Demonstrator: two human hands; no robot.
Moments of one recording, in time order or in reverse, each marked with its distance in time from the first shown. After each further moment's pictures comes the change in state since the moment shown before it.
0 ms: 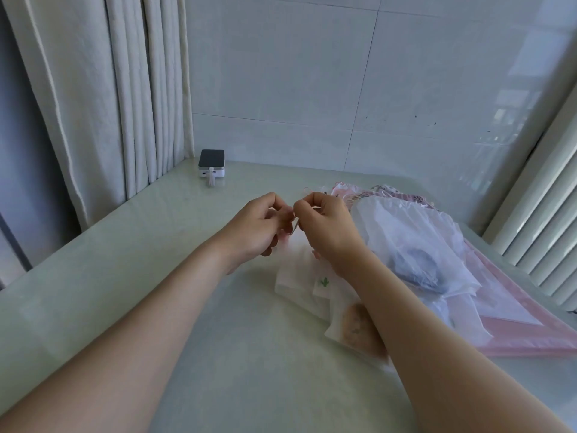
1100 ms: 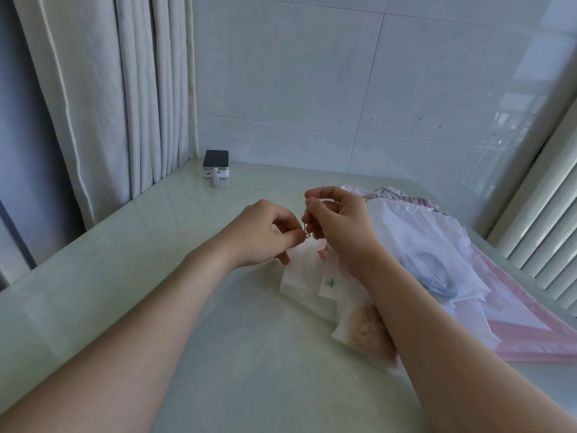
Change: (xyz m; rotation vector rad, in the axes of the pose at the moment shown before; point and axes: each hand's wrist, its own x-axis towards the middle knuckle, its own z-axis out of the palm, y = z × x) left_hand -0.011 0.009 -0.005 0.319 -0.073 0.047; right_hand 0.007 0.012 -0.008 0.250 0.010 -0.026
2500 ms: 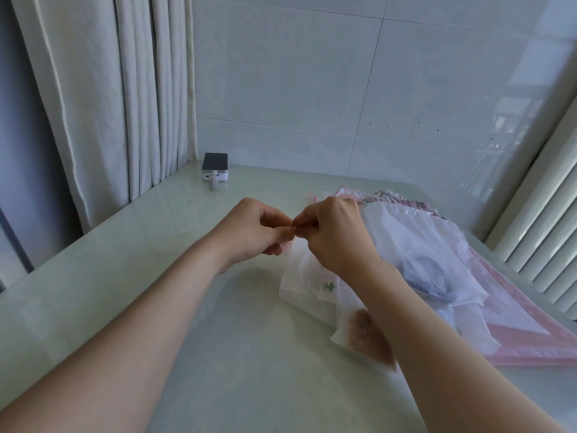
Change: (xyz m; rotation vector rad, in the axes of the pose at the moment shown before) left_hand 0.003 -0.006 -0.011 -0.220 0.038 -0.090; right_hand -0.002 -0.003 0.002 -0.864 -0.067 -0.411
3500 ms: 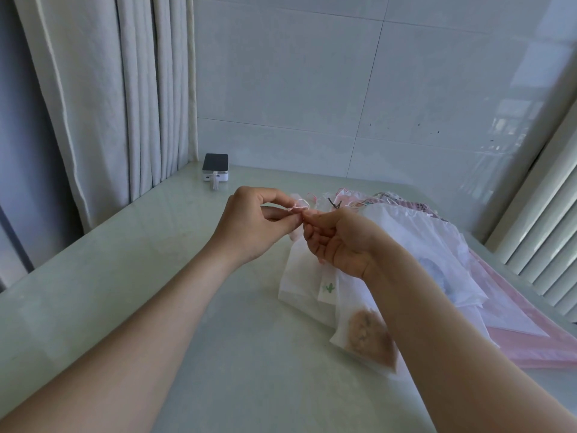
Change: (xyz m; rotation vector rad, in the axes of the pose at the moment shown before) left_hand 0.002 0.000 0.011 -0.052 0.261 0.261; right_hand 0.002 -0.006 -0.021 1.393 -0.249 0.864
